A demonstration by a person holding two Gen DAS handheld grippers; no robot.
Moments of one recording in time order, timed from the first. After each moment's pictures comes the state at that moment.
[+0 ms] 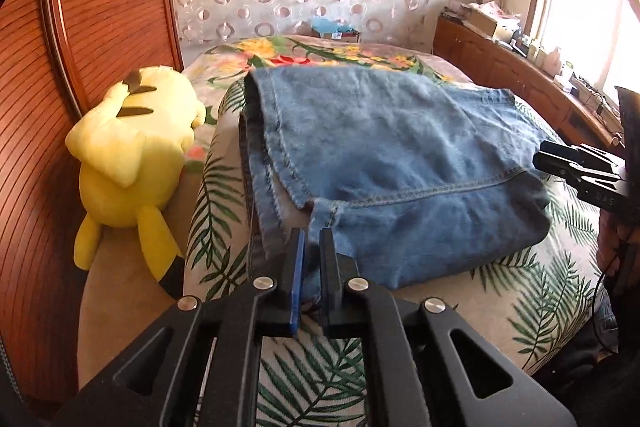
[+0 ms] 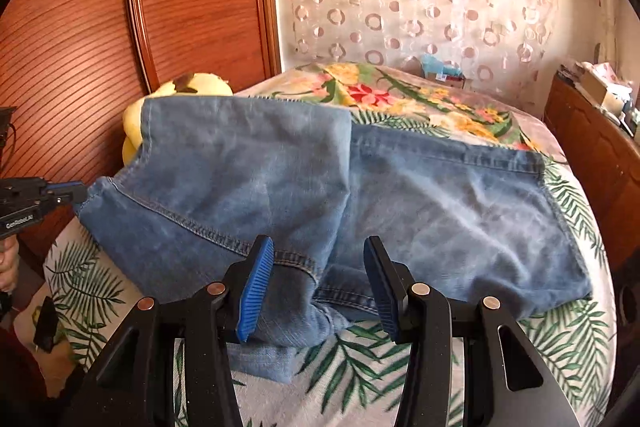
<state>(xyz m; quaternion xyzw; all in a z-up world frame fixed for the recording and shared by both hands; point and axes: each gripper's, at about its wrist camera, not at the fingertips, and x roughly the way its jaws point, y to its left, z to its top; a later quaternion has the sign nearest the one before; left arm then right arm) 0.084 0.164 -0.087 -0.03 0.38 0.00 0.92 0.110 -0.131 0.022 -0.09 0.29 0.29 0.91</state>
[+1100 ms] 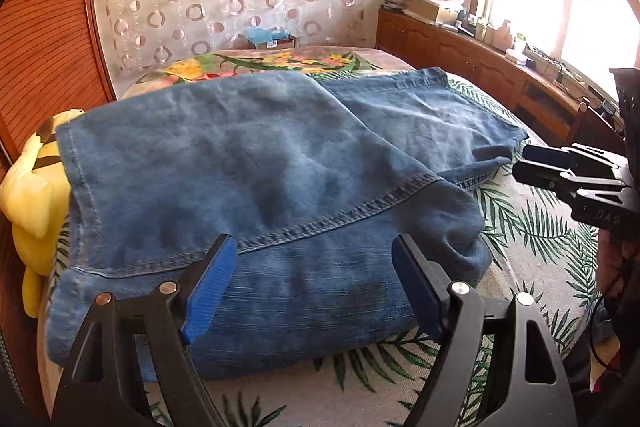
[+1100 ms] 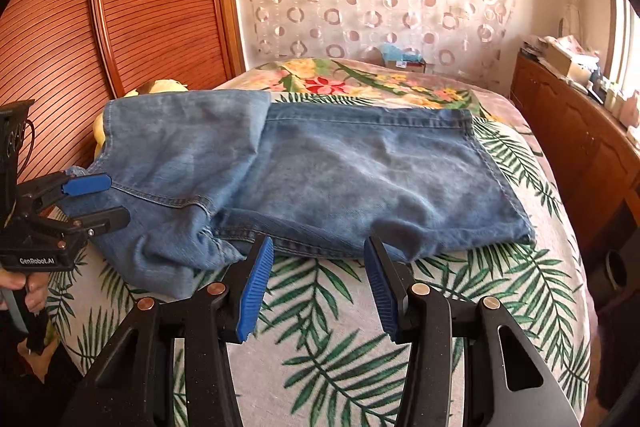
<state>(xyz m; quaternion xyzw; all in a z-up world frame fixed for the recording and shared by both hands) 0.135 0.037 -0.110 0.01 0.37 -0.08 0.93 0.084 -0.204 0.013 -0.06 0.30 0.23 0.92</state>
